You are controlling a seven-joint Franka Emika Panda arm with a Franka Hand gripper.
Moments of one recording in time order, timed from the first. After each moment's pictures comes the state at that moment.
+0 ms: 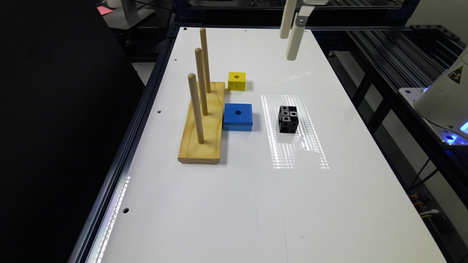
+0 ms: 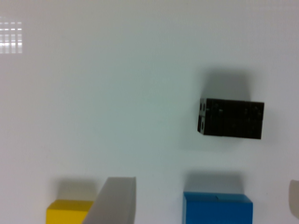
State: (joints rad) arm -0.04 -0.17 0.02 -2.52 0.00 2.39 0.76
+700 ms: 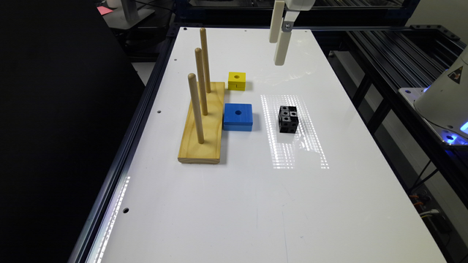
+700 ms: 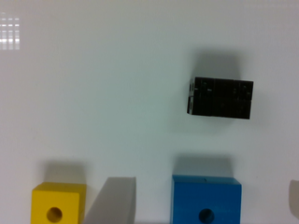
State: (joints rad) arm -0.04 -0.13 0.05 -2.47 0.00 2.39 0.78
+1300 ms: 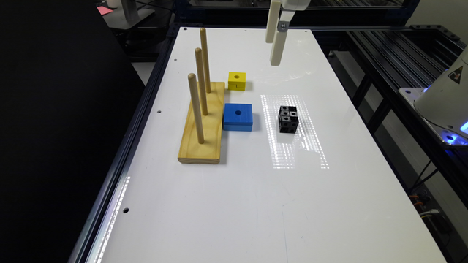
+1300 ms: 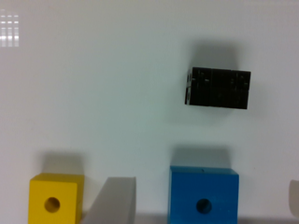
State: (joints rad) arm -0.04 -0.10 0.05 -2.44 0.00 2.39 0.78
